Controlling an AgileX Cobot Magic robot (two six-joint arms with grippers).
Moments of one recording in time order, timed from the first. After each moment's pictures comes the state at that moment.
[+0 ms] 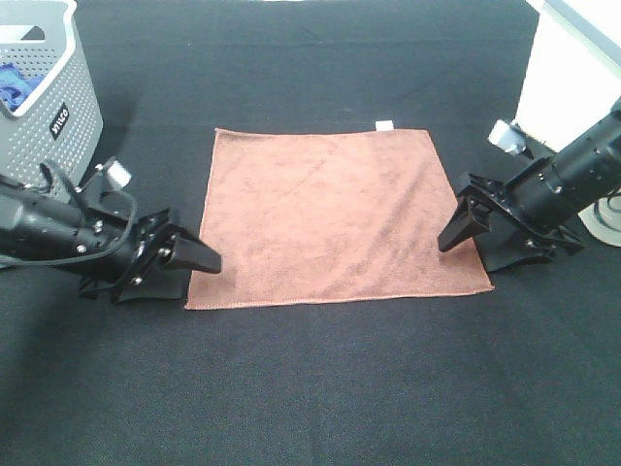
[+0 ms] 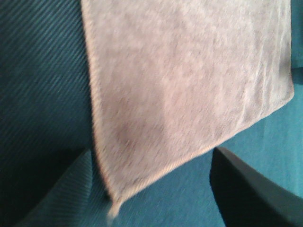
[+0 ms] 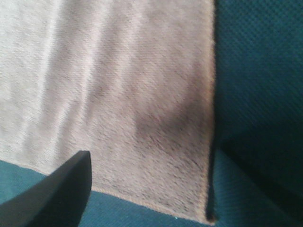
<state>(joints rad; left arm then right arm) -0.15 2.05 -0.87 -1.57 0.62 1.13 -0.03 2.06 -1.14 0.75 0.72 -0.54</state>
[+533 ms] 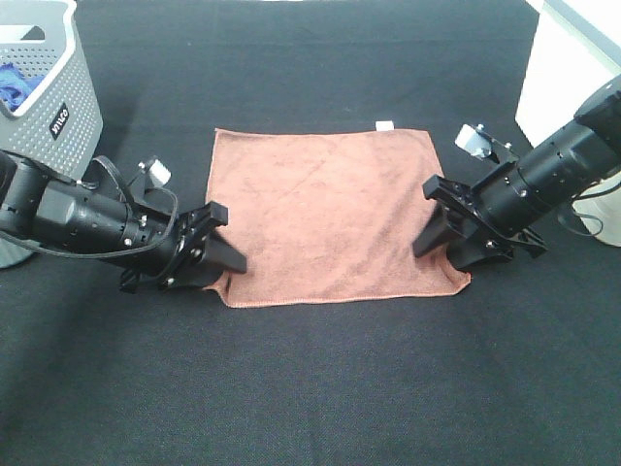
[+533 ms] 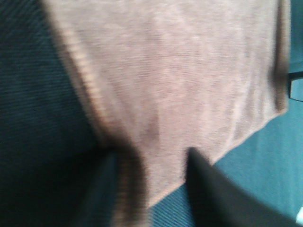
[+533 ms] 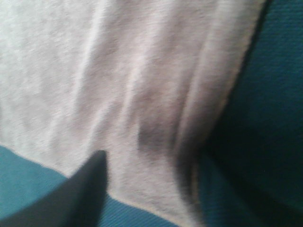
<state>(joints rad) -0.22 2.12 -0.97 -1.60 0.61 1.08 0.04 2.09 -1.15 0.82 0.71 -0.58</state>
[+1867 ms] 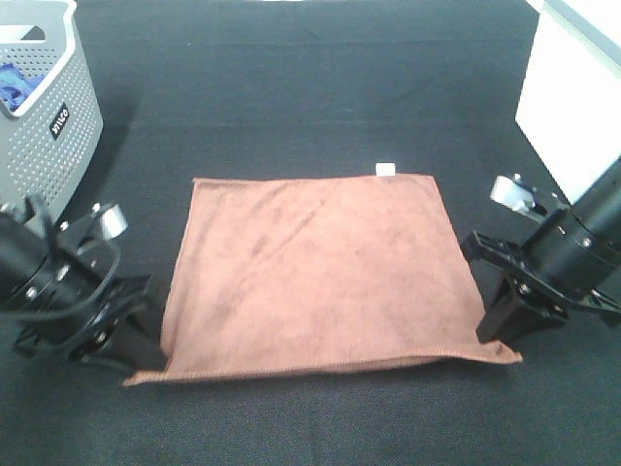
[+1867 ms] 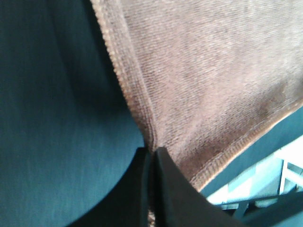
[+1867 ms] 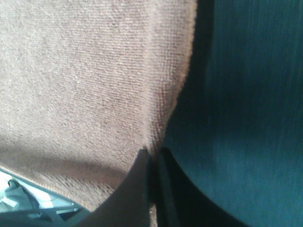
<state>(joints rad) -0.22 1.80 -0.71 -0.96 0.69 0.59 0.04 1.84 -0.85 0.61 0.81 -0.34</state>
